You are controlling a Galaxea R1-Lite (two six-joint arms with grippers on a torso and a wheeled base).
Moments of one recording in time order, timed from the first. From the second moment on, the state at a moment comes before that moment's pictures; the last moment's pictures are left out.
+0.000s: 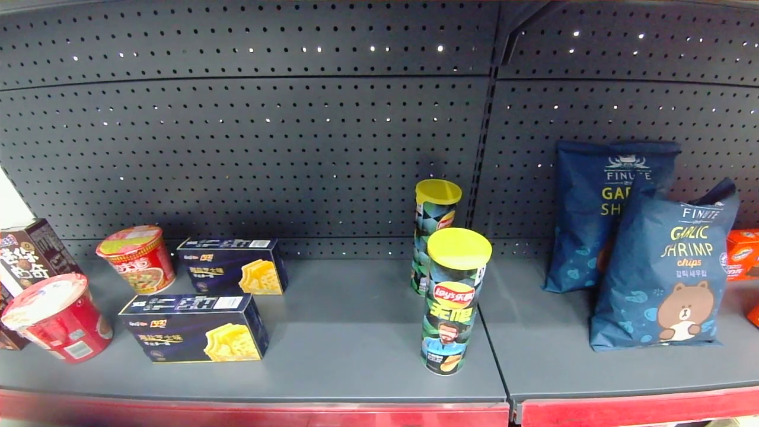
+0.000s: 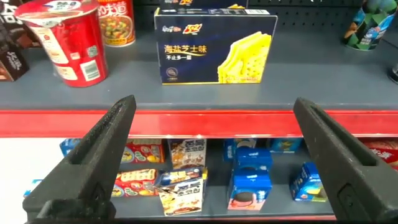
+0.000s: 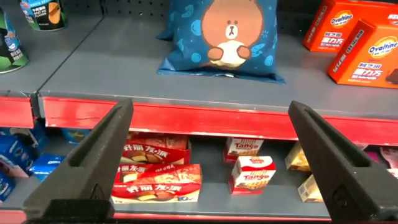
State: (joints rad) left arm 0.08 0.08 0.00 -0.07 -0.11 -0.05; right arm -0.09 0.09 0.00 -0.07 0.07 -0.11
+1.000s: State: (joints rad) left arm 0.08 0.08 0.00 -0.07 -0.12 -0.10; right arm -0.10 0.09 0.00 -0.07 0.08 -0.11
